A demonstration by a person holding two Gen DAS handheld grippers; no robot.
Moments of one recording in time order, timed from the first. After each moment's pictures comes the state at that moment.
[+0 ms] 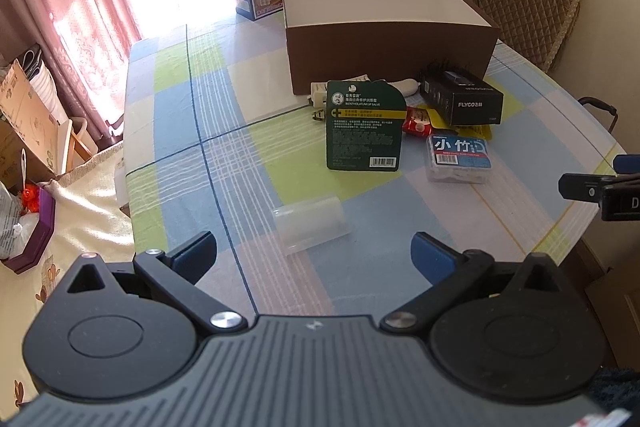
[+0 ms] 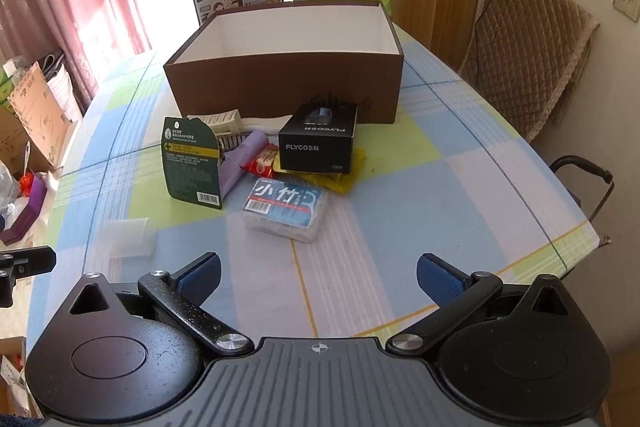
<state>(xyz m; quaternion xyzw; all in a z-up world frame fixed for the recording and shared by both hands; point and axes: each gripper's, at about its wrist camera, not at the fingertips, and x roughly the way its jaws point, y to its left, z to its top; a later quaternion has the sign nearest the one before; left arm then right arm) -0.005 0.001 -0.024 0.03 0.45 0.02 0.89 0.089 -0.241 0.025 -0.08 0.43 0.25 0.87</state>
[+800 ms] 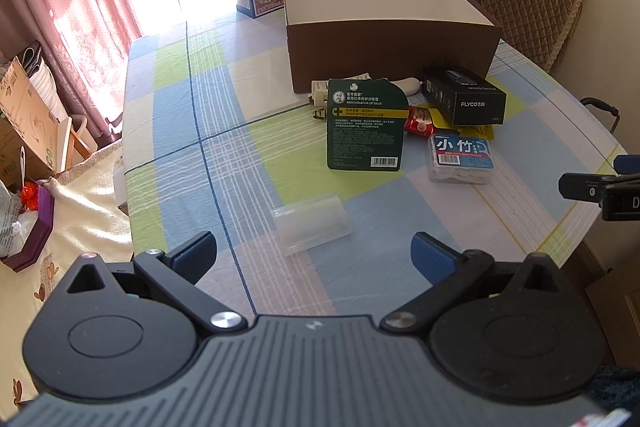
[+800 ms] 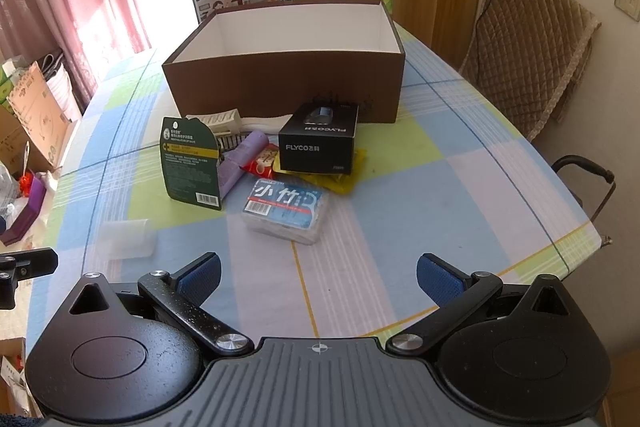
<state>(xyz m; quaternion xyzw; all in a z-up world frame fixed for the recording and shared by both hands) -0.003 0.002 -0.026 0.03 0.45 0.02 0.89 0.093 -0.238 0.026 -0.08 0.43 0.25 0.86</state>
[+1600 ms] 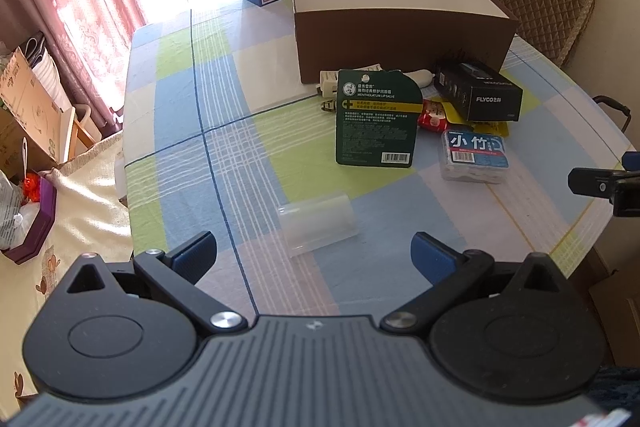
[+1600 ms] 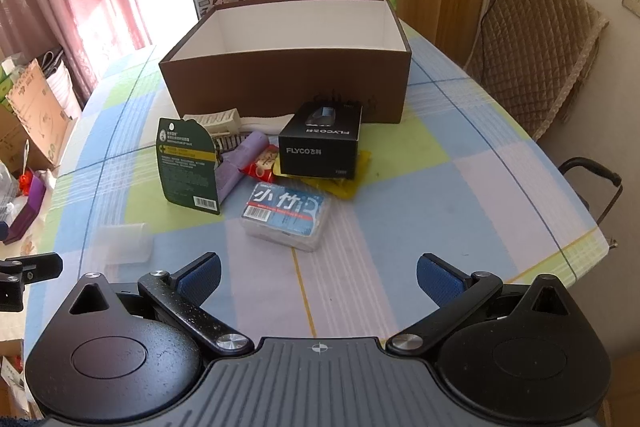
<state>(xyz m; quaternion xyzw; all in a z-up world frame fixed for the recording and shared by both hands) 0.015 0.006 -0.038 0.02 0.47 0.04 0.88 0.109 -0.231 0.018 -0.08 0.44 0.26 0.86</state>
